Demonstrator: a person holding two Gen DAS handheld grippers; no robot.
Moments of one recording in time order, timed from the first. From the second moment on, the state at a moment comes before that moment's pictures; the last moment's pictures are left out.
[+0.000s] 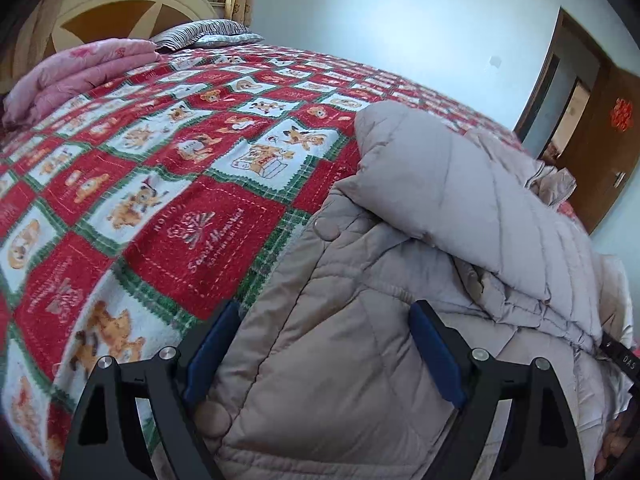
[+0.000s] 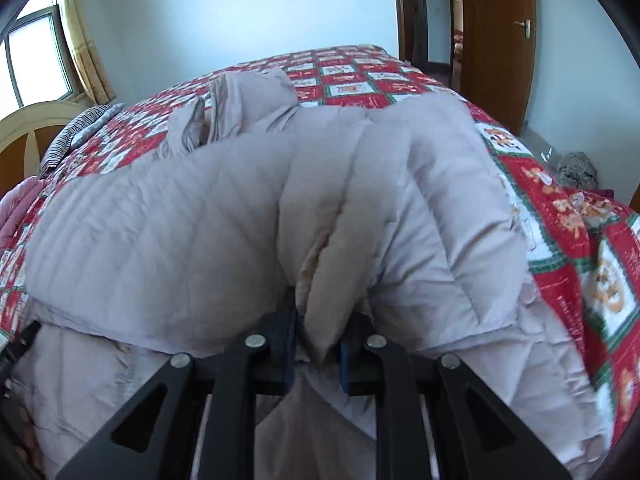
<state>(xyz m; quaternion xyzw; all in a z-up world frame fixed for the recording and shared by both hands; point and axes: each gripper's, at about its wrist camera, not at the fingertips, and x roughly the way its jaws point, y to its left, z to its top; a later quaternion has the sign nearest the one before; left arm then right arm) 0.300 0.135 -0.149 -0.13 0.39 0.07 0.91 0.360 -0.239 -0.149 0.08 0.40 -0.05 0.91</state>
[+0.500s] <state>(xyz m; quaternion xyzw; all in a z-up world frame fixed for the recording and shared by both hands) 0.385 0.092 -0.056 0.00 0.32 0.07 0.94 0.382 -0.231 -0.073 0.07 0.35 0.00 0.93</state>
